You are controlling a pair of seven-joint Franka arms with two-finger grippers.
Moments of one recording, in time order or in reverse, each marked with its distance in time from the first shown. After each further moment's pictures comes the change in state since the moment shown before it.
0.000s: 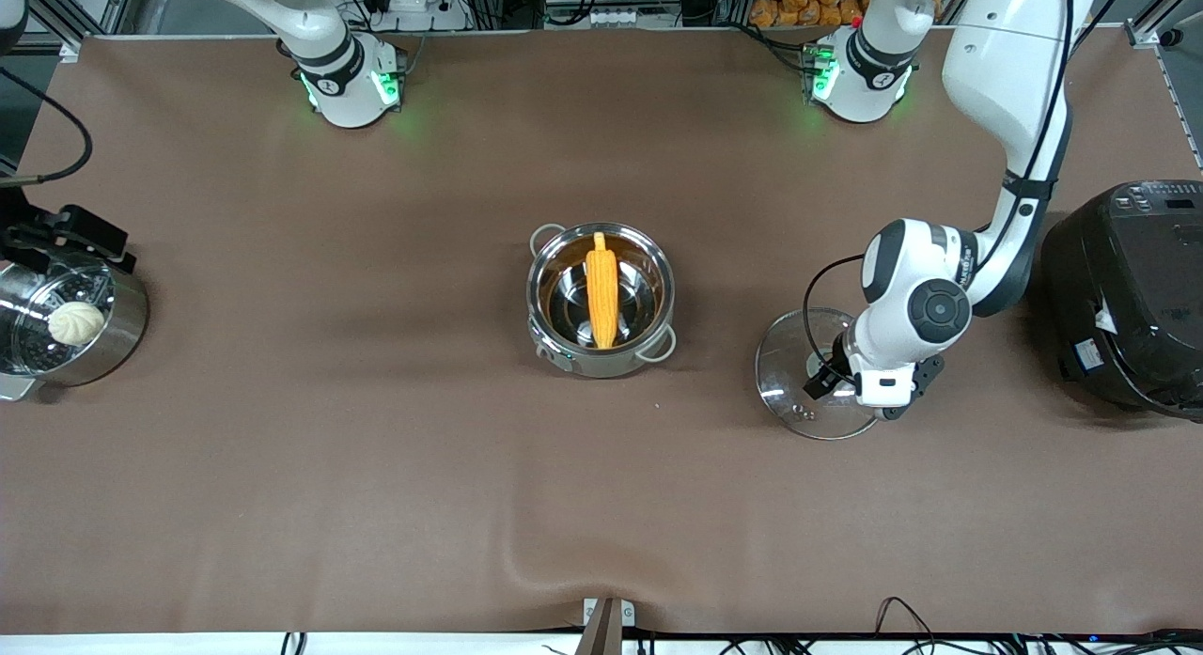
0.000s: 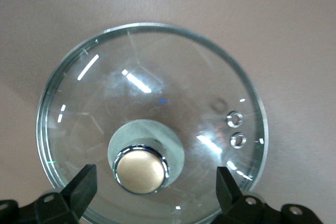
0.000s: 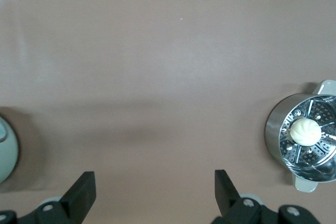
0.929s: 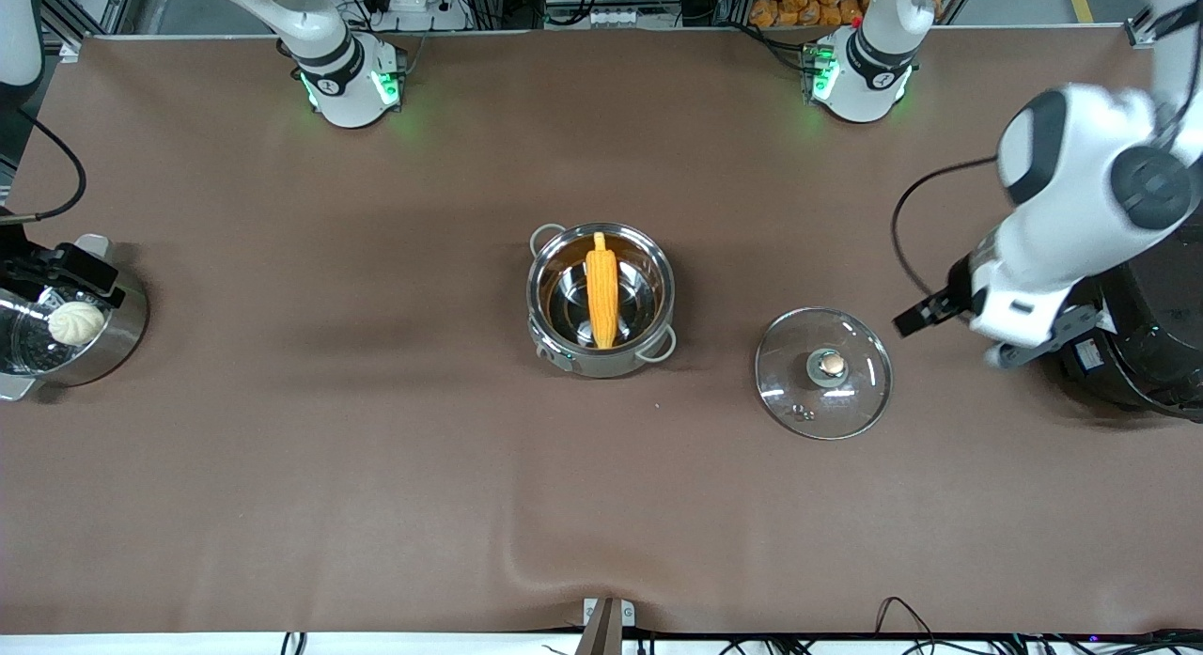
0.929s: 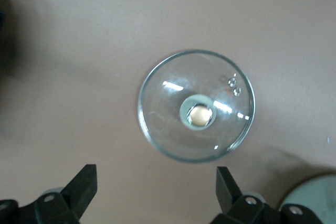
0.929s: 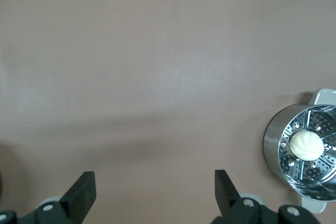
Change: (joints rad) left arm 0.091 -0.396 0.018 0.037 0.000 -0.434 0.468; right arm -0.044 -0.014 0.002 -0.116 -0.002 0.171 0.023
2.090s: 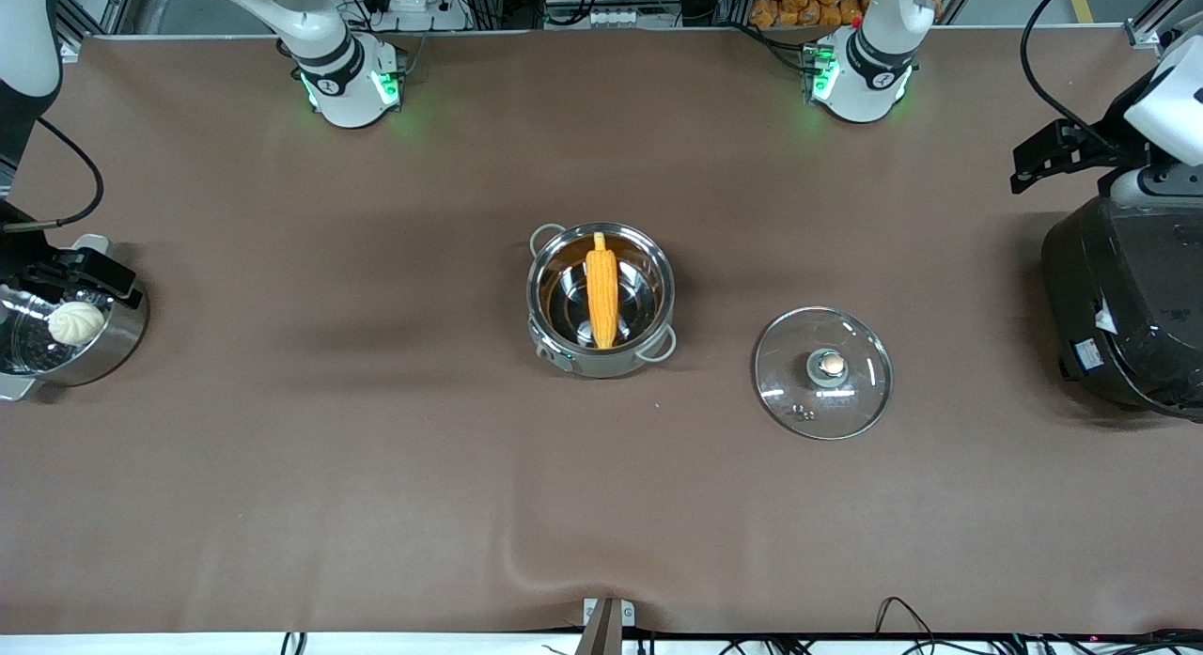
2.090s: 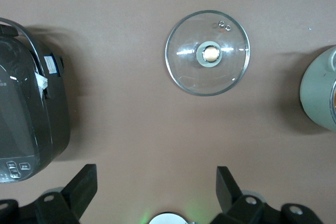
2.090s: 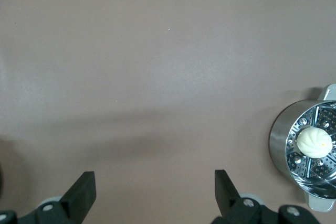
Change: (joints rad) left arm 0.072 -0.180 -0.001 0.207 0.017 -0.407 0.522; right arm 0.000 0.000 0.007 -0.028 0.007 0.008 0.003
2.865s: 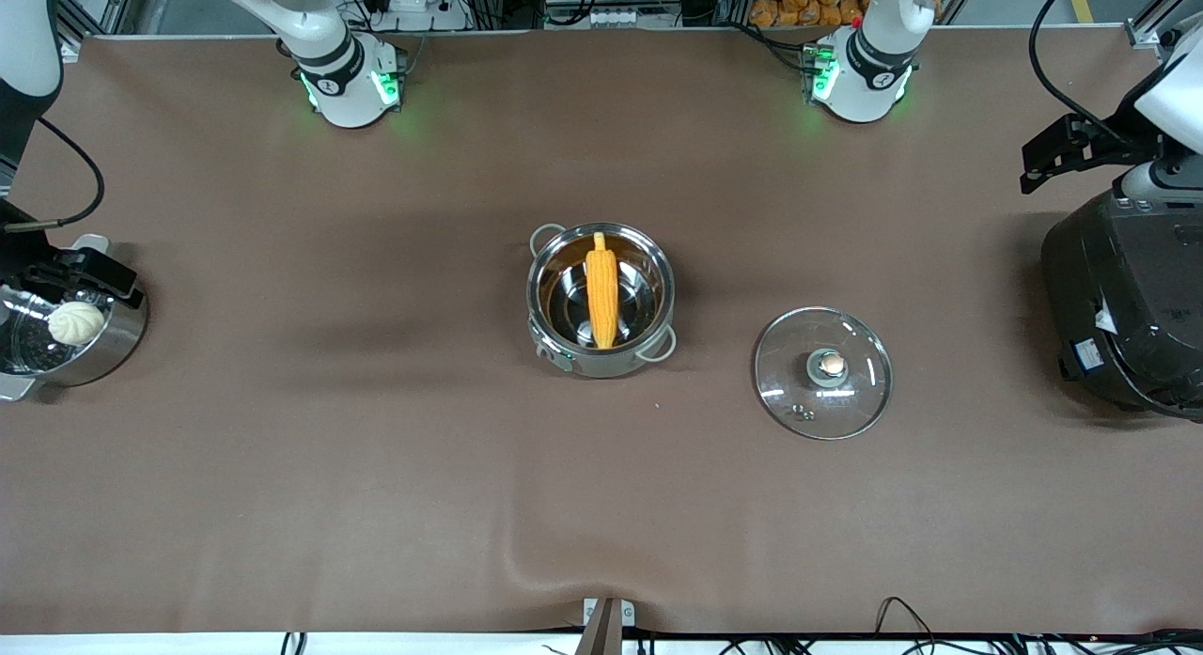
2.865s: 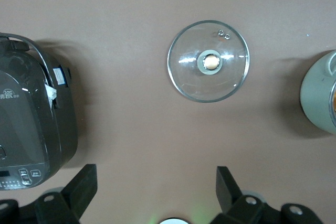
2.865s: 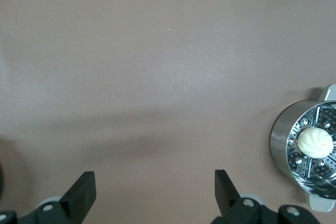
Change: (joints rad) left arm -0.002 0.022 -0.012 0.062 0.018 -0.009 0.008; right arm 0.000 -0.001 0.001 0.000 0.003 0.000 0.000
